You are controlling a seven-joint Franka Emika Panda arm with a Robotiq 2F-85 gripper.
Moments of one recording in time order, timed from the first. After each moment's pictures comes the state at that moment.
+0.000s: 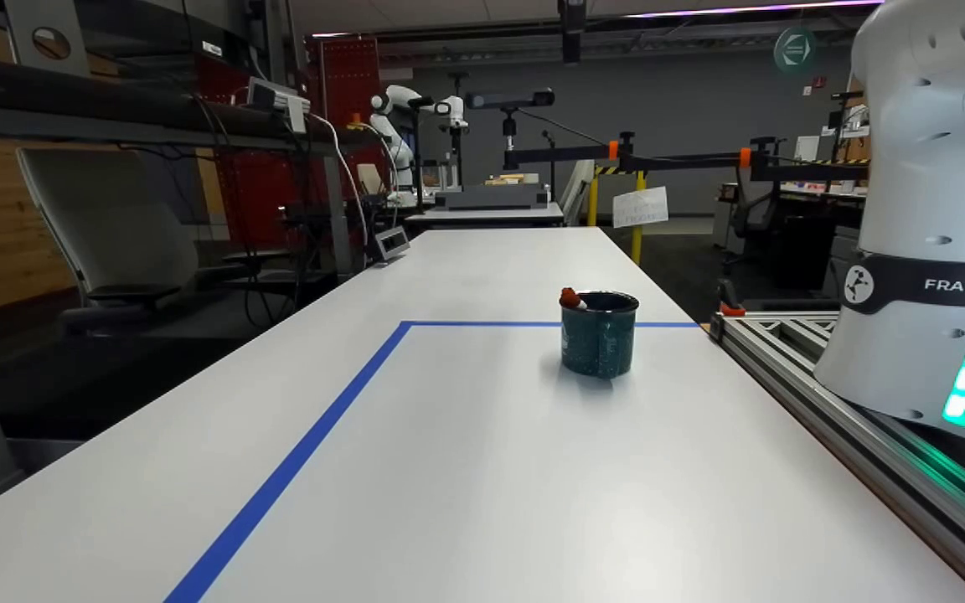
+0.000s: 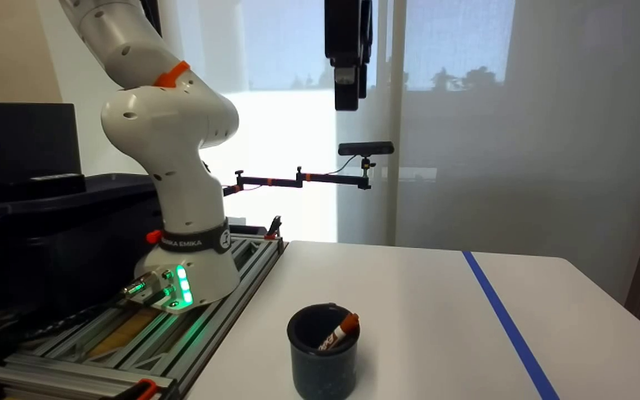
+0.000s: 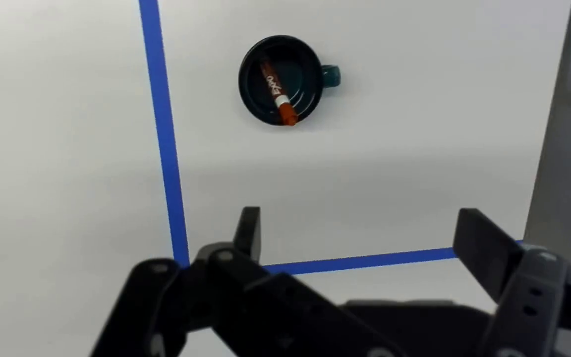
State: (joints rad) arm -0.13 -0.65 -0.32 -2.42 -0.07 1.74 -0.35
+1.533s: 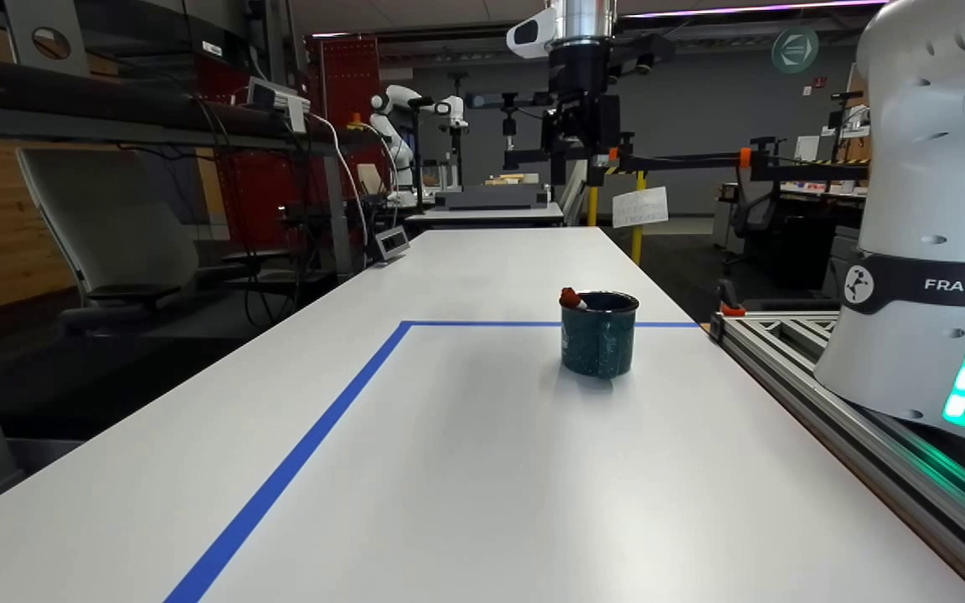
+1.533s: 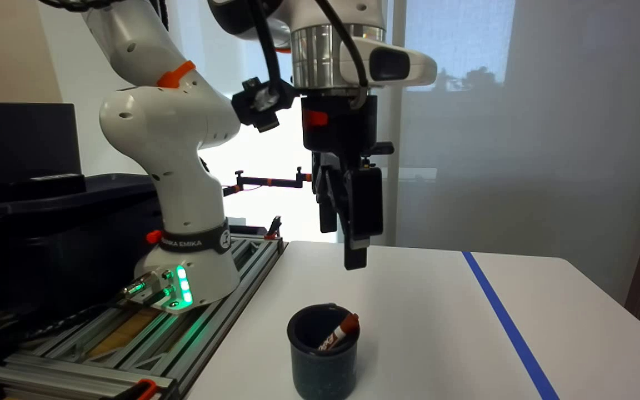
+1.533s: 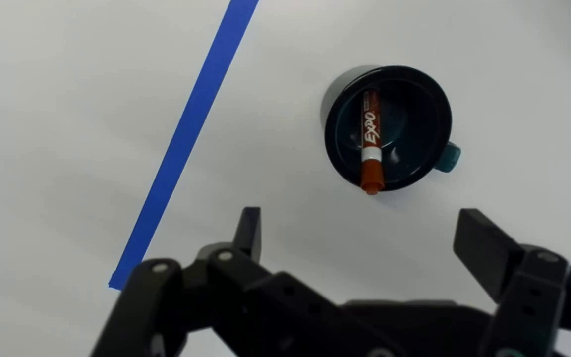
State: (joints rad) arm -0.18 -0.55 -0.37 -2.76 -0.24 2.25 -0.84
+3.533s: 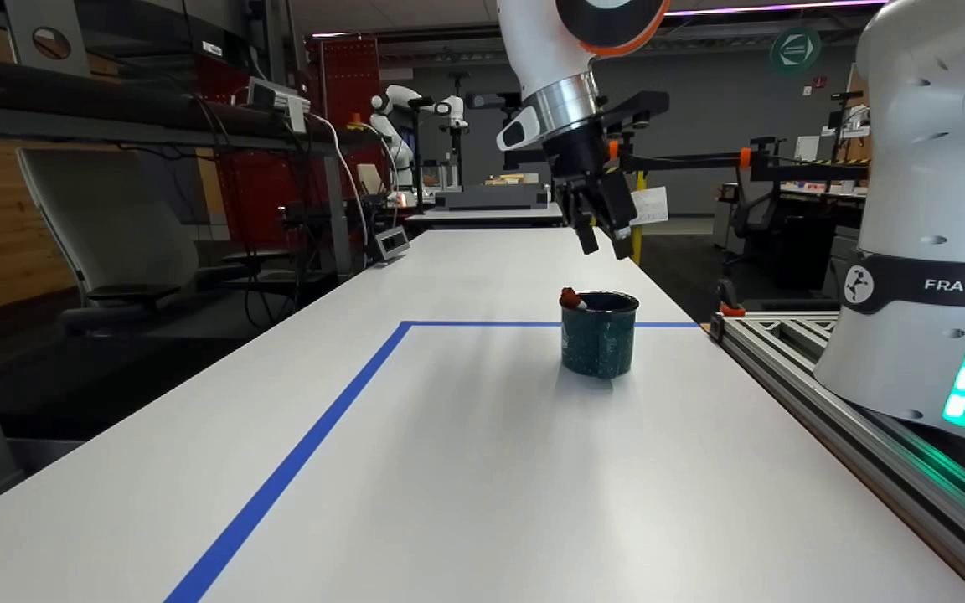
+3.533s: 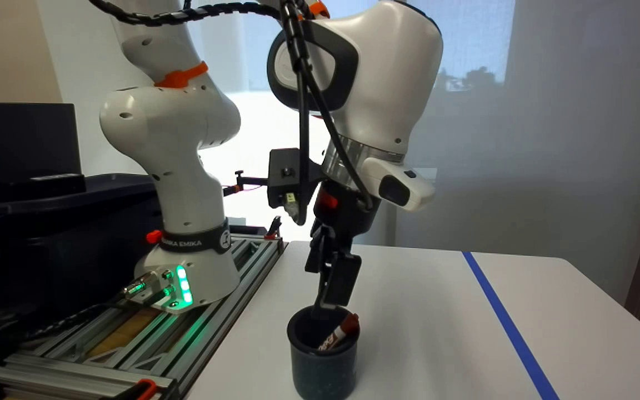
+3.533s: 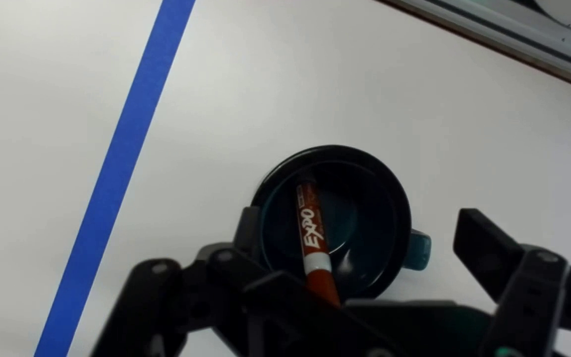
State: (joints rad) arm -0.18 -0.25 -0.25 -2.75 -0.25 2.22 -0.60
